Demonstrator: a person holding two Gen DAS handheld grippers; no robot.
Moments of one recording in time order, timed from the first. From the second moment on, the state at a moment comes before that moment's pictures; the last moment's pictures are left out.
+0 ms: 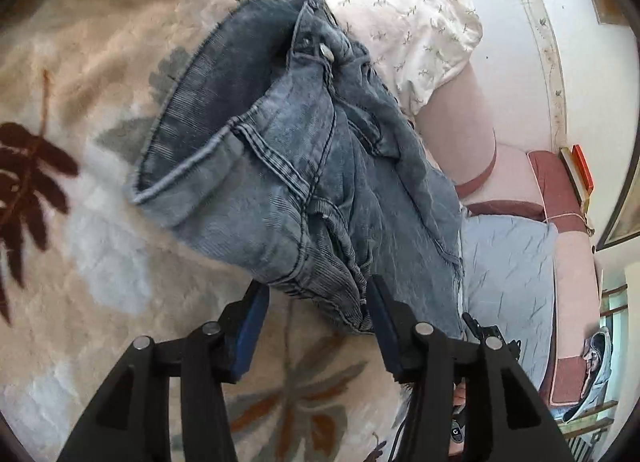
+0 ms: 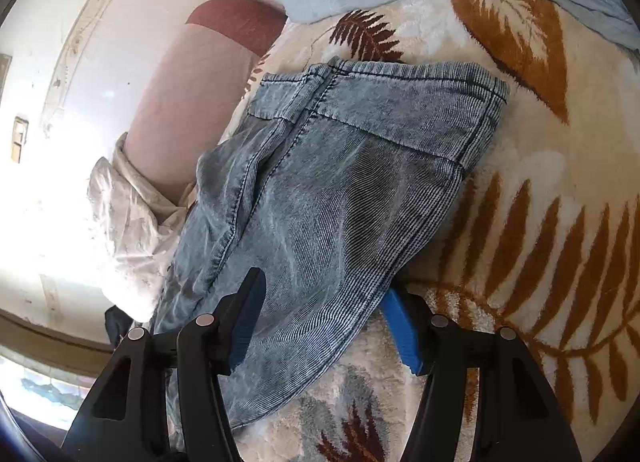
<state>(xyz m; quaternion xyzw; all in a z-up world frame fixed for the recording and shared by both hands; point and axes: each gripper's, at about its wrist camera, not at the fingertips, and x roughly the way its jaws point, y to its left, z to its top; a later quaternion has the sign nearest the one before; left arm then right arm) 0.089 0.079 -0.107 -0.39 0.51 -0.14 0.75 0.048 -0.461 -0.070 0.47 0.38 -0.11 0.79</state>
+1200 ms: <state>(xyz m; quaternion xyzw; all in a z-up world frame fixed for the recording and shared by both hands) 0.072 0.090 -0.081 -0.29 0.46 -0.08 0.83 0.011 -0.460 -0.058 0.48 0.33 -0.11 0.80</state>
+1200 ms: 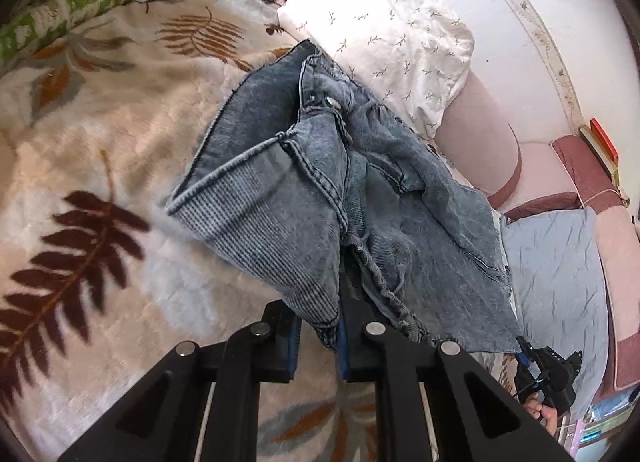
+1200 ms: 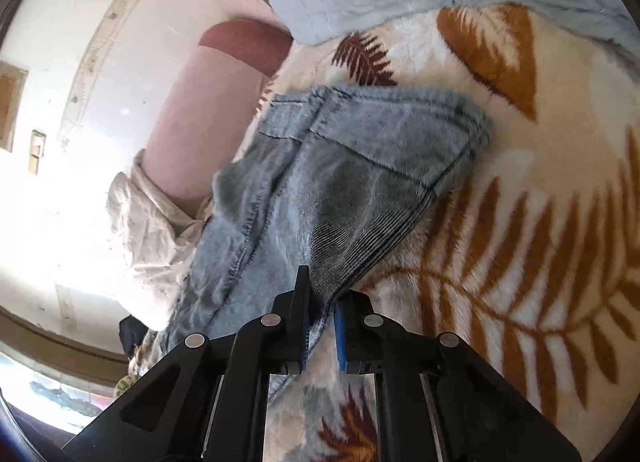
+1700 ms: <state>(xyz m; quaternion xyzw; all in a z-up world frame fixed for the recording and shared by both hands) 0.030 0.118 -0.098 -0.27 0.52 -0.08 0.81 -0.025 -0.442 -0.072 0.49 0.42 -0.11 0.75</state>
